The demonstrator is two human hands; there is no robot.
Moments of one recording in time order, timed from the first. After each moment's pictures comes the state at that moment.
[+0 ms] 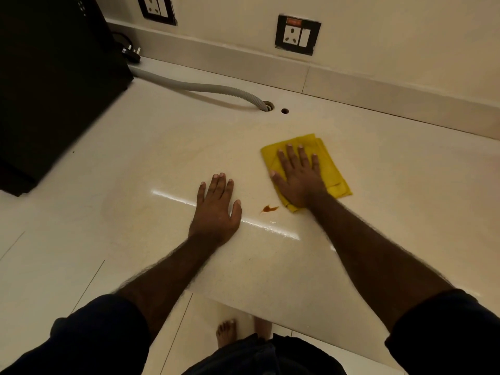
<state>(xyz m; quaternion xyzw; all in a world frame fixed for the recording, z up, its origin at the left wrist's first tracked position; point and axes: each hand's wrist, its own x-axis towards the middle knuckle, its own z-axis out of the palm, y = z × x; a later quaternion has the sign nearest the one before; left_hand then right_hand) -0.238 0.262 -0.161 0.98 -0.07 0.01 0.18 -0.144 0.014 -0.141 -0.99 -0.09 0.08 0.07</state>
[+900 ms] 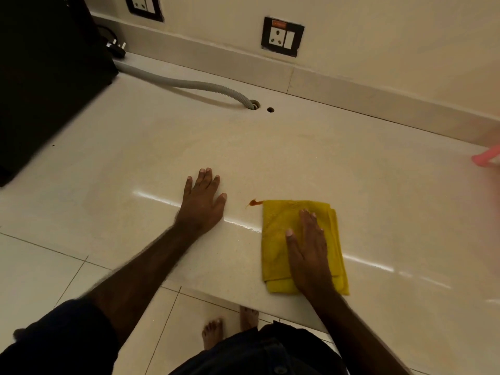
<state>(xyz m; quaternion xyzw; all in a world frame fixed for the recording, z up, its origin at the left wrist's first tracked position) -0.232 0.273 -0.156 0.97 -0.07 -0.05 0.22 -0.362 0.013 -0.137 -0.93 0.10 -0.02 0.35</state>
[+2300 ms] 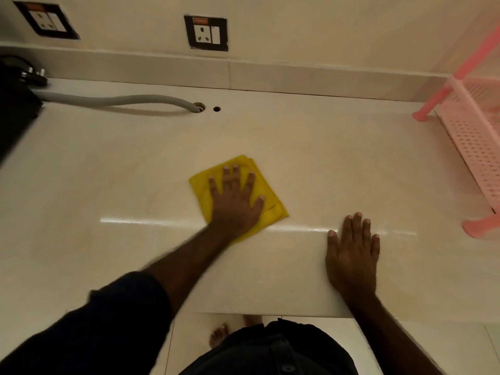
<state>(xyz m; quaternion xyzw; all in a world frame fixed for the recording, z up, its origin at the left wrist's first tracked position) -0.225 0.101 -0.176 0.97 -0.22 0.03 0.08 -0.419 -0.125 -0.161 -0.95 0.30 -0.02 0.10</state>
